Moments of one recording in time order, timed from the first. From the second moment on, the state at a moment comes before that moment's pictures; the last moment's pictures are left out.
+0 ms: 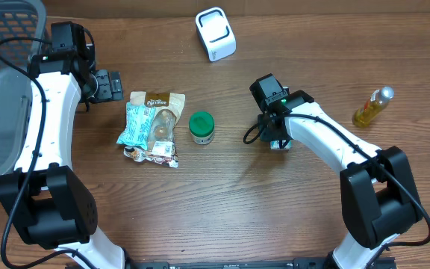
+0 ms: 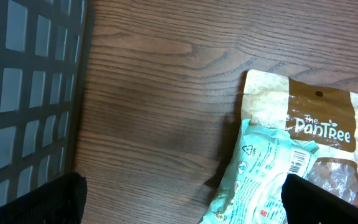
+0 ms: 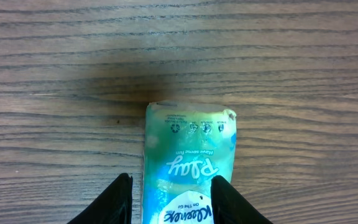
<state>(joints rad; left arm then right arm) 0.12 1.85 1.64 -1.01 -0.09 -0.07 0.43 1.86 1.27 -0.82 0.26 0.38</state>
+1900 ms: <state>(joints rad) 0.12 1.85 1.64 -1.01 -0.09 -0.07 0.48 1.96 1.27 -0.79 0.34 0.44</state>
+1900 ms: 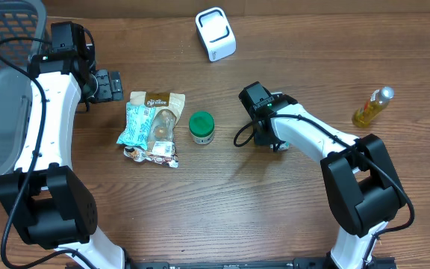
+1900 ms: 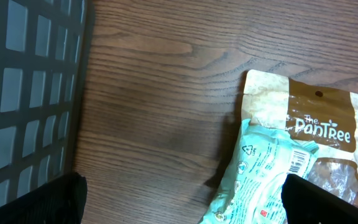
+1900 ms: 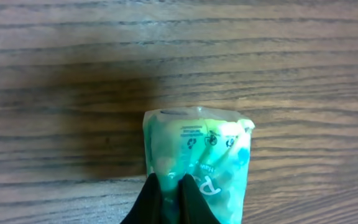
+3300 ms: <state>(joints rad) 0.12 1.85 1.64 -1.01 -0.09 -0.07 0.14 1.81 0.84 -0.01 -0.73 0.60</state>
